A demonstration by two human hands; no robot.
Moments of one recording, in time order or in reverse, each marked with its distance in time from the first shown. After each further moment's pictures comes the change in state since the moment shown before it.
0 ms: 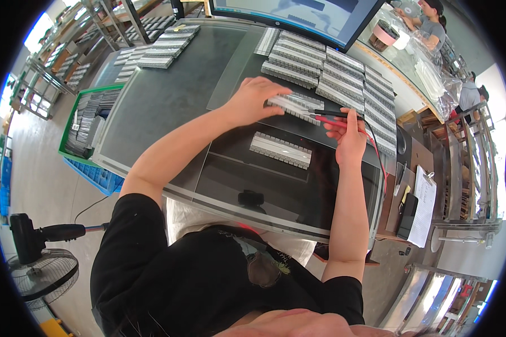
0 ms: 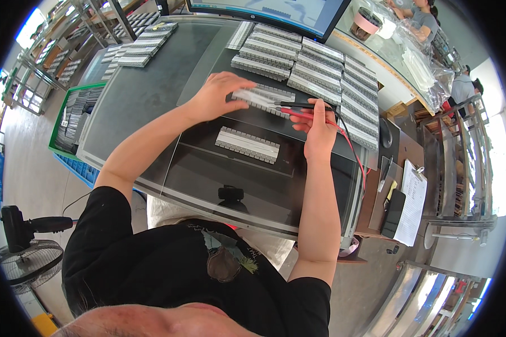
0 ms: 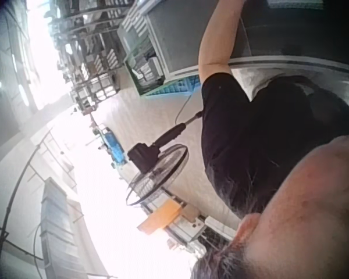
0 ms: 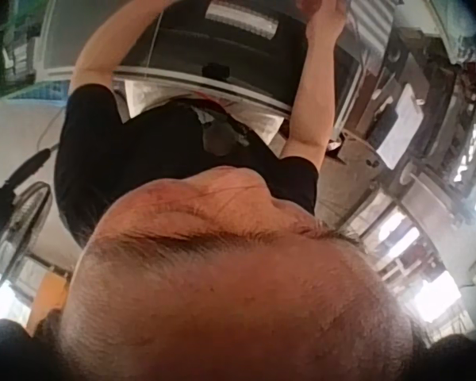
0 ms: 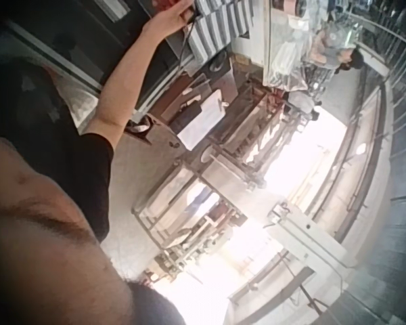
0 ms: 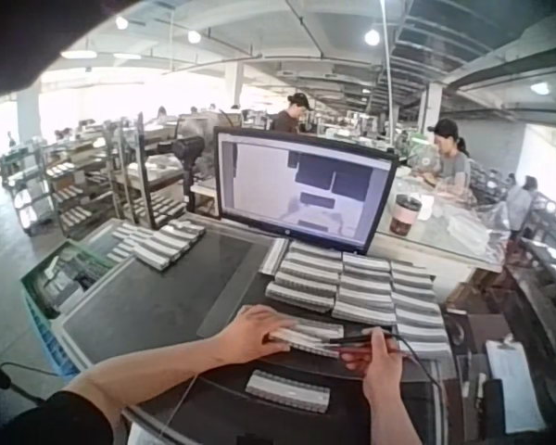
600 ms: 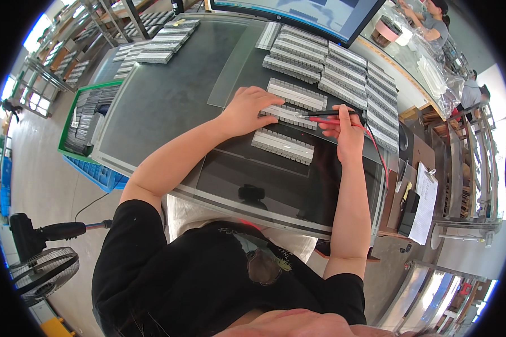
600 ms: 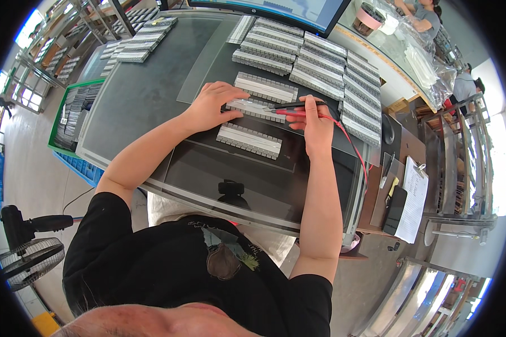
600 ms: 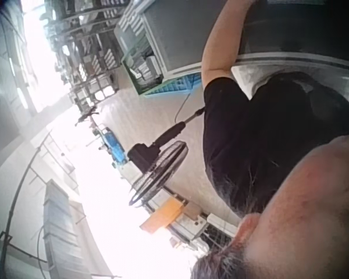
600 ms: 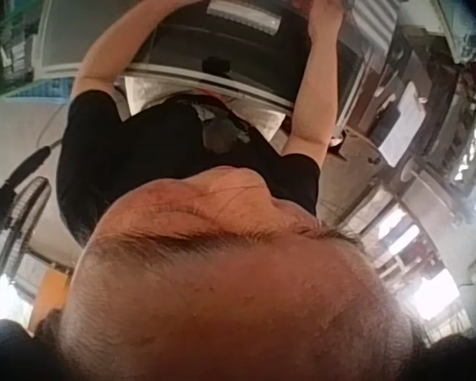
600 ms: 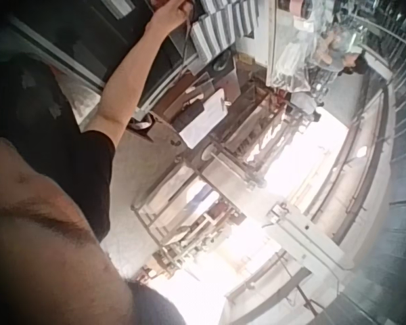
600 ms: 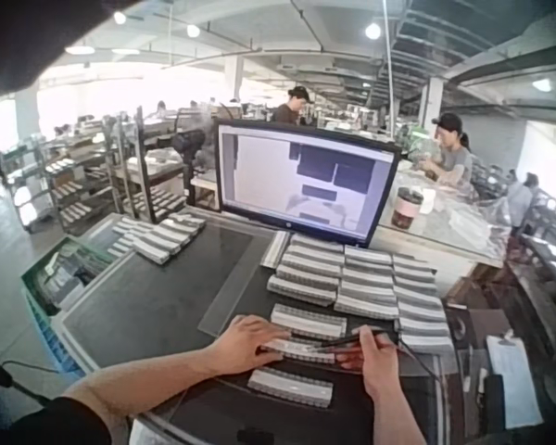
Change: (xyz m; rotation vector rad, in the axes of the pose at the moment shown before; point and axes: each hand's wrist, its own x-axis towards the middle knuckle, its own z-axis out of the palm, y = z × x) left_hand -0.029 0.006 0.009 0.035 -0.033 -0.068; right_hand 0.000 0.003 0.001 -0.150 -0.110 0.070
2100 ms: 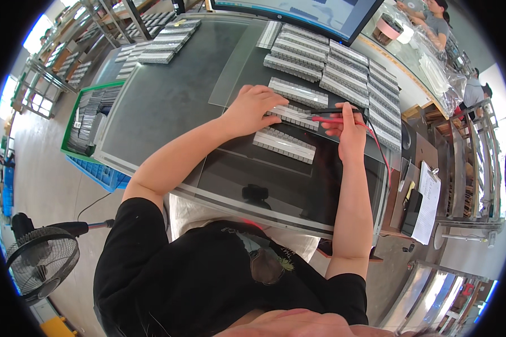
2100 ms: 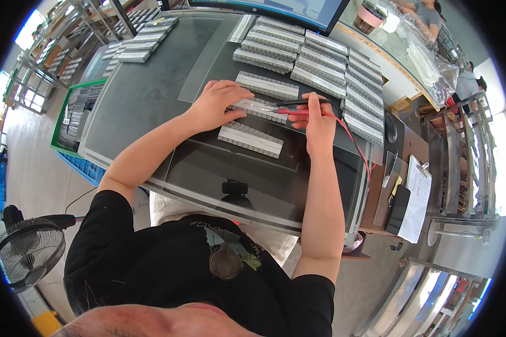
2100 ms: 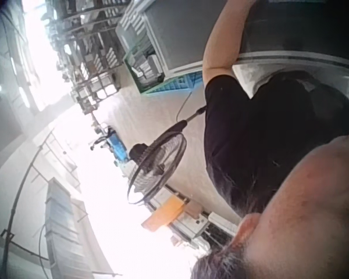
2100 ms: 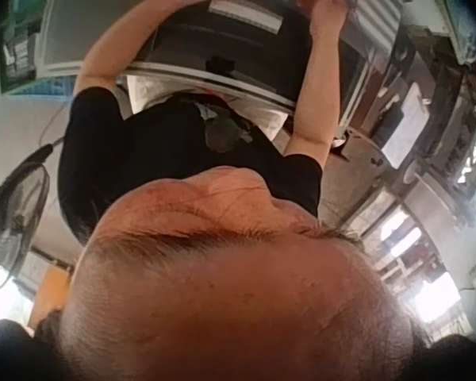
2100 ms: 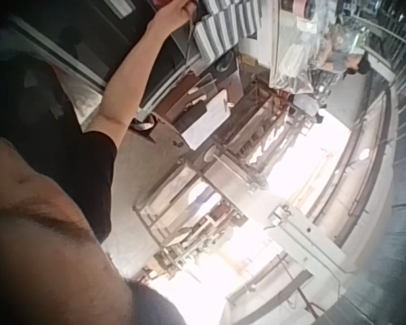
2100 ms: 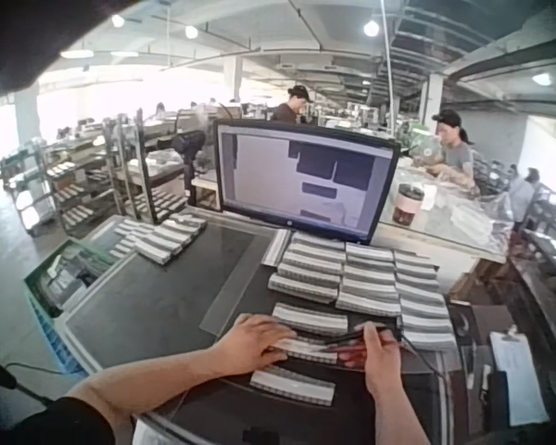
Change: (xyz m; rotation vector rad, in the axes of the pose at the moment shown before) left_hand 0.003 0.003 0.003 0.084 -0.019 0.064; right_hand -0.001 -0.003 0.001 0.017 0.046 -0.014
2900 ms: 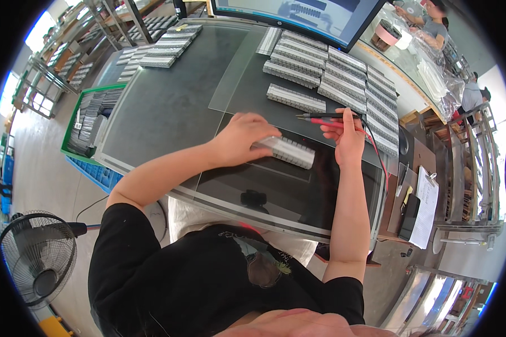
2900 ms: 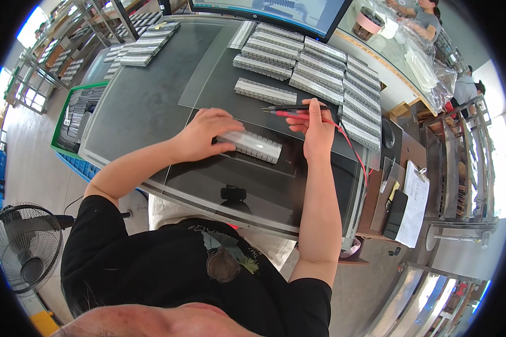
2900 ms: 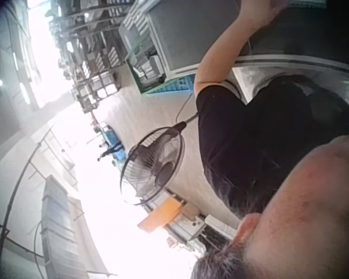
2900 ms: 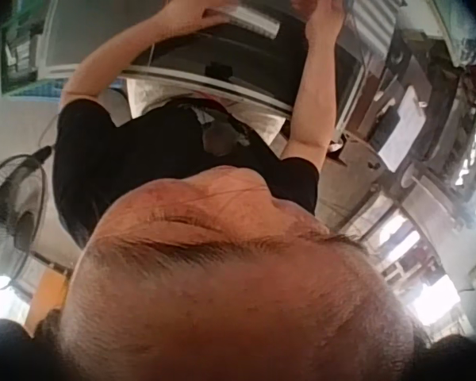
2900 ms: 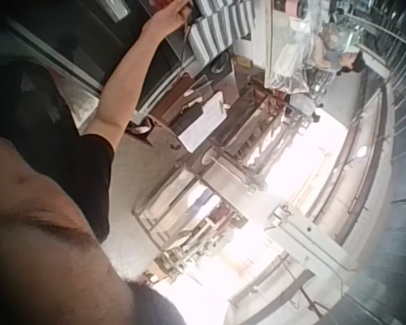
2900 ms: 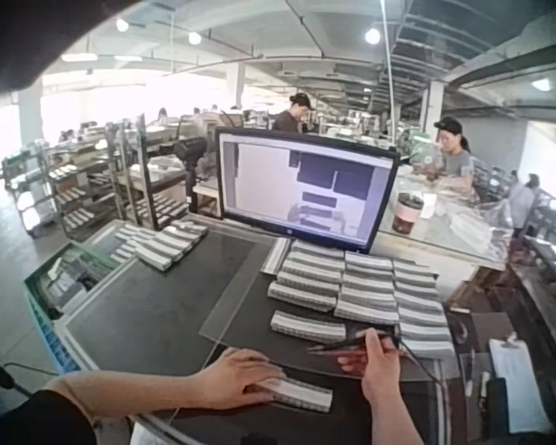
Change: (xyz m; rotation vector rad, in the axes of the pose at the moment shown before) left_hand -0.037 0.034 -0.024 -0.152 -0.116 -0.013; right_hand 0.000 0.001 0.001 0.128 -0.013 -0.022
